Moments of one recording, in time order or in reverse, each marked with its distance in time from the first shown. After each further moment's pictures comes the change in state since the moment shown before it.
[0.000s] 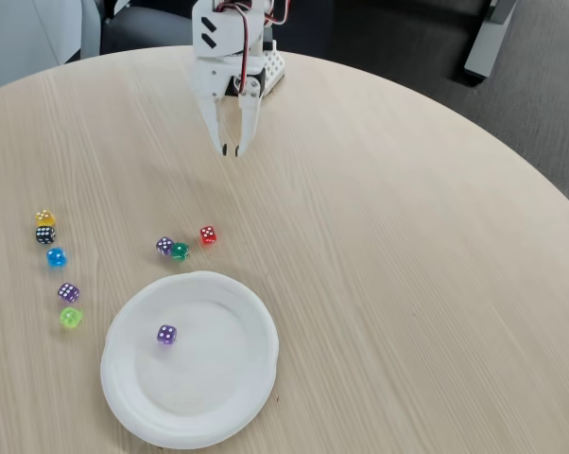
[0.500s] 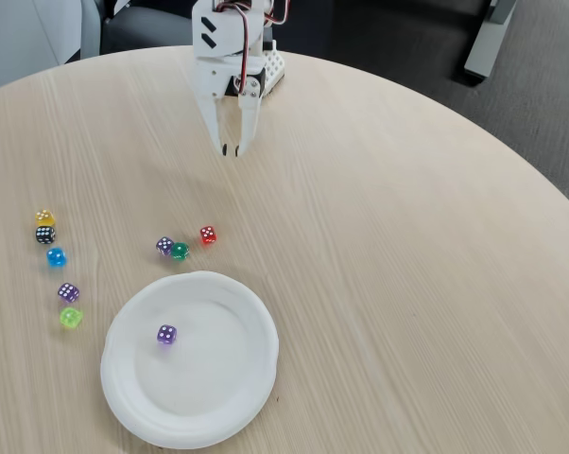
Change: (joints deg) arm 0.0 0.0 0.0 0.0 0.1
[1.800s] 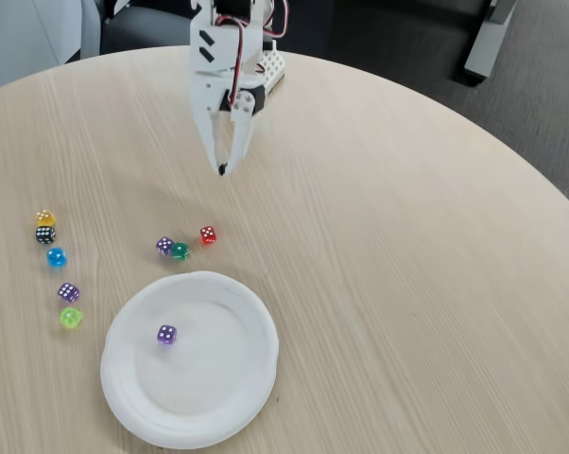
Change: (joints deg) arm 0.0 -9.8 -0.4 -17.0 7.8
